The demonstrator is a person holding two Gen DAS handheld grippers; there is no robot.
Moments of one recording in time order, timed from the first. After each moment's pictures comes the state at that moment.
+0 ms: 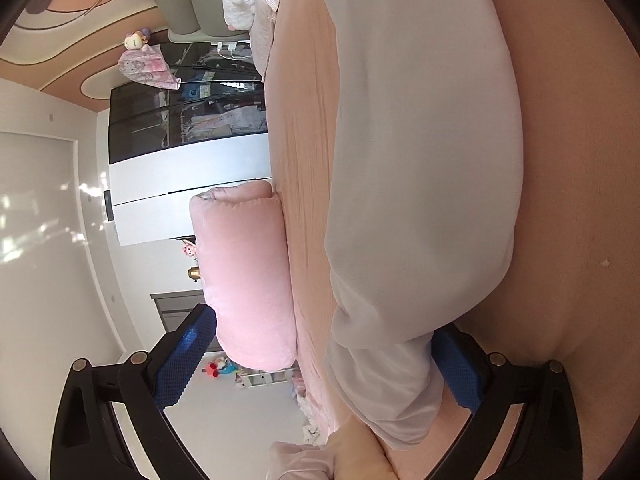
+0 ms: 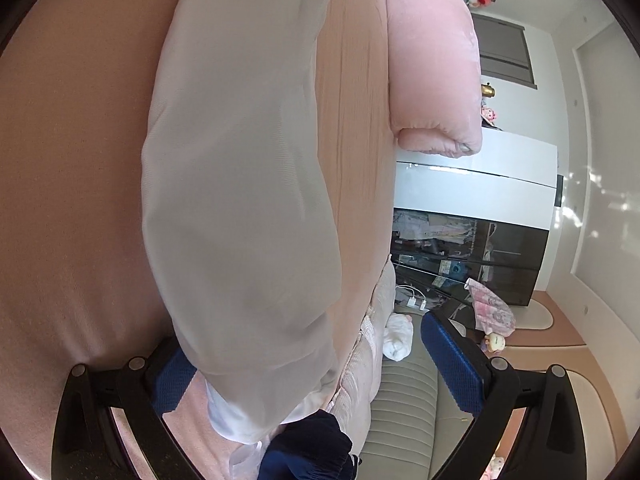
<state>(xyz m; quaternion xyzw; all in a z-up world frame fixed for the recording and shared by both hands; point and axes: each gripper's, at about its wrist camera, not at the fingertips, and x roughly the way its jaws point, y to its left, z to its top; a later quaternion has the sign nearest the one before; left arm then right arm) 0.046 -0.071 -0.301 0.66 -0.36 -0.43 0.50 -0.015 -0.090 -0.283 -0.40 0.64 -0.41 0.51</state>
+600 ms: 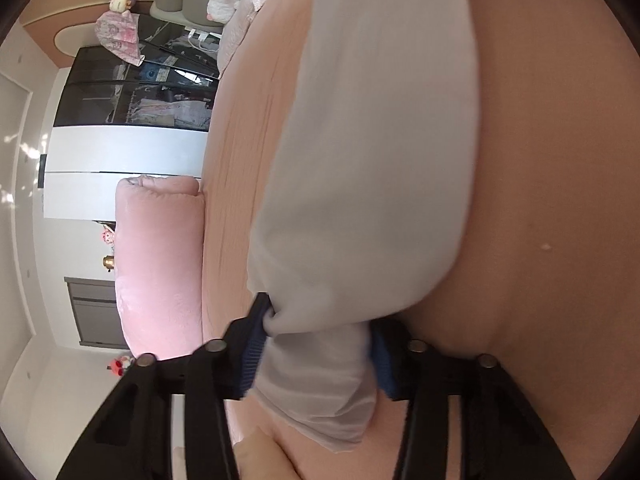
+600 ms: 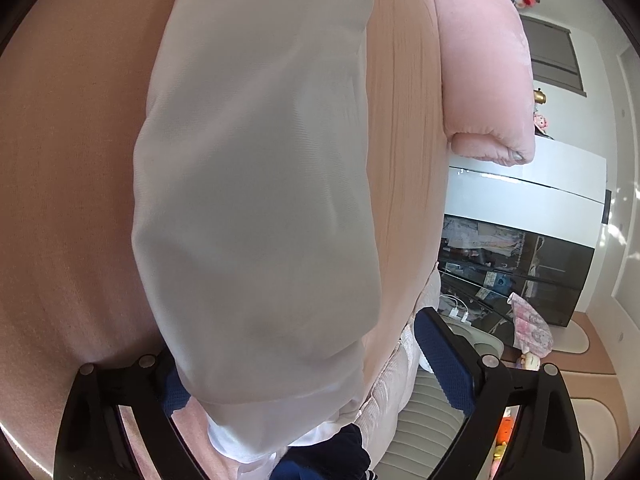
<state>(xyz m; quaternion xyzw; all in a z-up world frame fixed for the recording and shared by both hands) 0.058 -0.066 -0.304 0.66 -0.24 -0.54 0.47 -0.012 -0.098 -0.289 -0.33 0.71 -0.33 0.53</state>
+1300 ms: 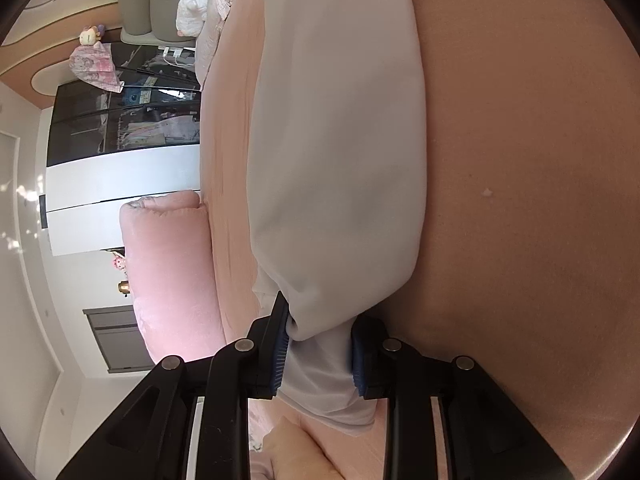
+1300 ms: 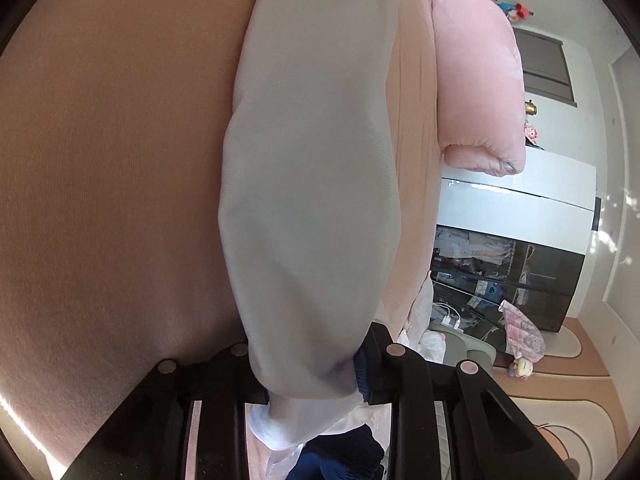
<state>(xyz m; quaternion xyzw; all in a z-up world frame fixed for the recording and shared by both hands) 0.055 -0.049 -0.304 0.69 -0.27 -0.52 0.43 -0.030 -0.060 -0.298 -0.38 0.67 -0.33 0.54</state>
